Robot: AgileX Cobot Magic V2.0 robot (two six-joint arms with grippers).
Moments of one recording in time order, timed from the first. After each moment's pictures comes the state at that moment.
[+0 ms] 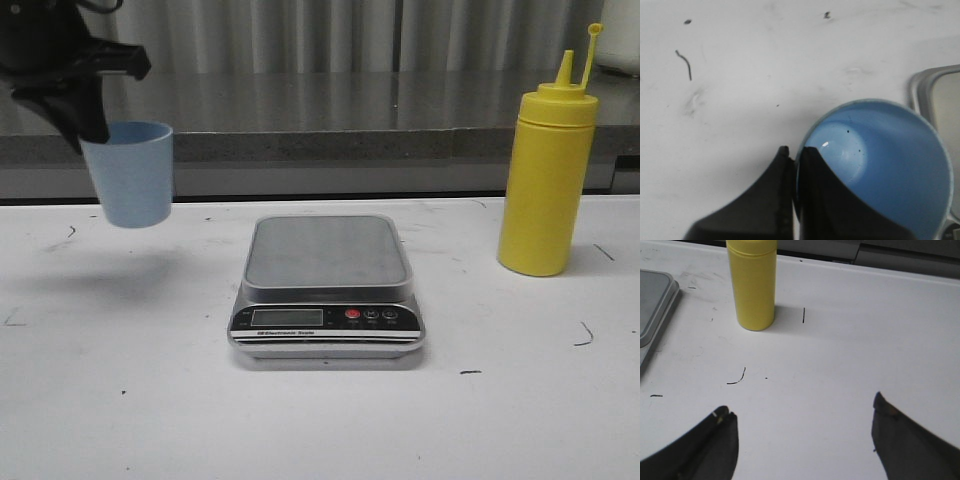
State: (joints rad) left arm -0.24 1.80 -1.50 -0.04 0.84 -0.04; right arm 0.03 0.48 -0.54 -0.05 0.68 -0.01
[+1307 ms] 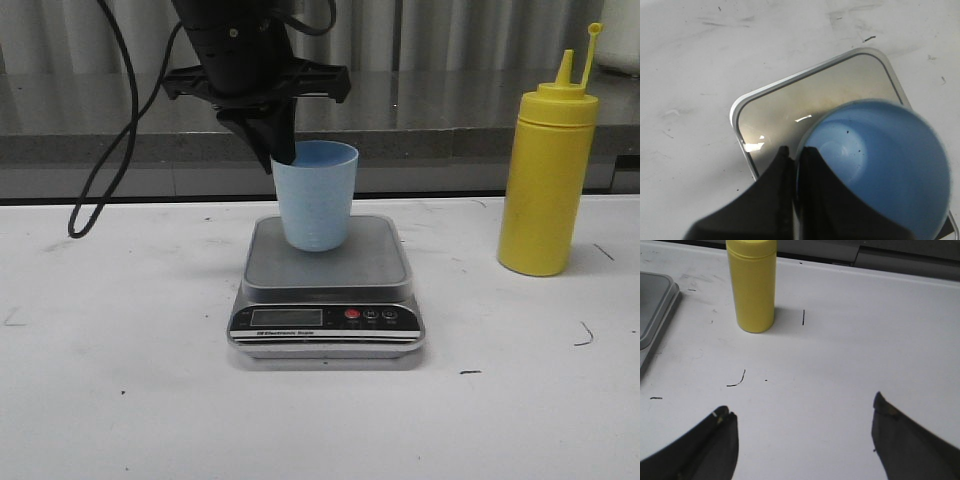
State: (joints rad) left arm -0.54 2.03 -1.78 -0.04 0.89 -0.10; right arm 0.03 0.48 -0.54 -0.05 0.68 -0.01
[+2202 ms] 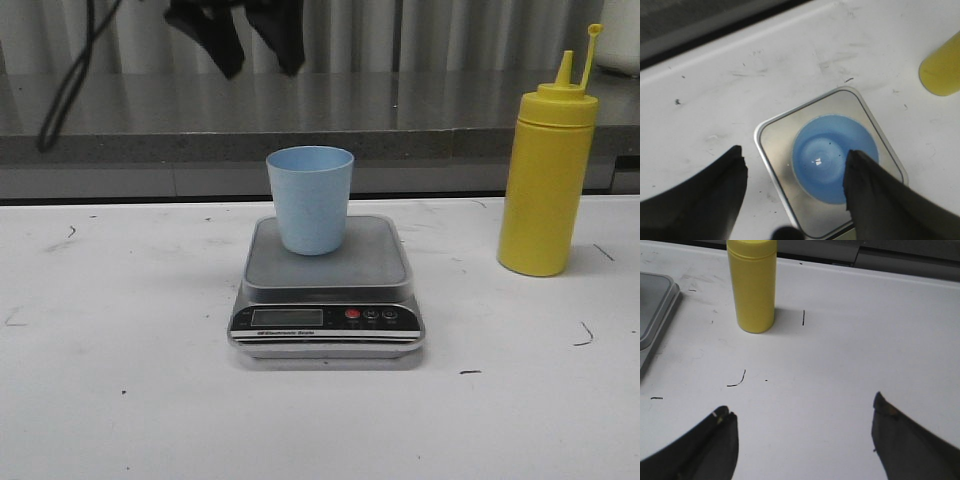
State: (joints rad) left arm -0.54 1.81 -1.74 0.02 0.89 -0.09; right arm 0.03 0.48 -0.54 -0.05 0.68 -0.01
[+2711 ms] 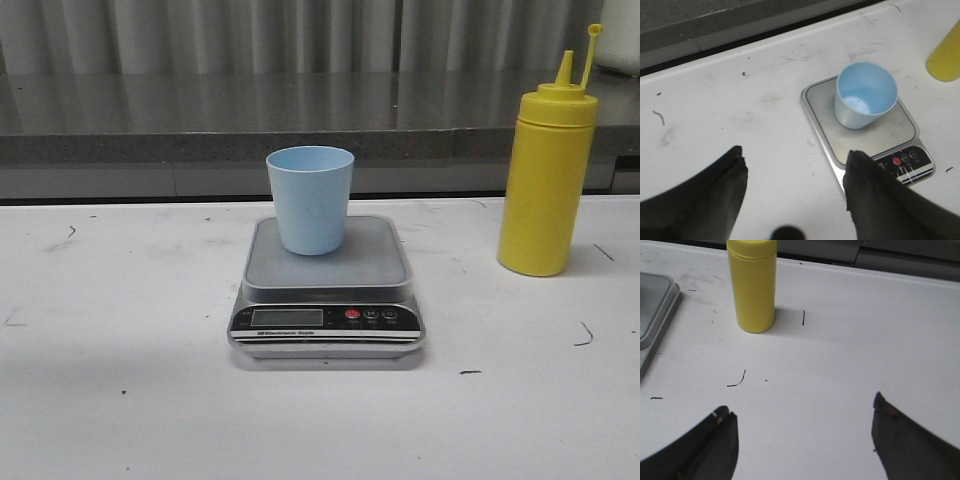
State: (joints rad) left arm -0.44 1.24 -1.19 0.04 0.74 -0.09; right arm 0.03 0.48 -0.54 -0.05 0.68 -0.01
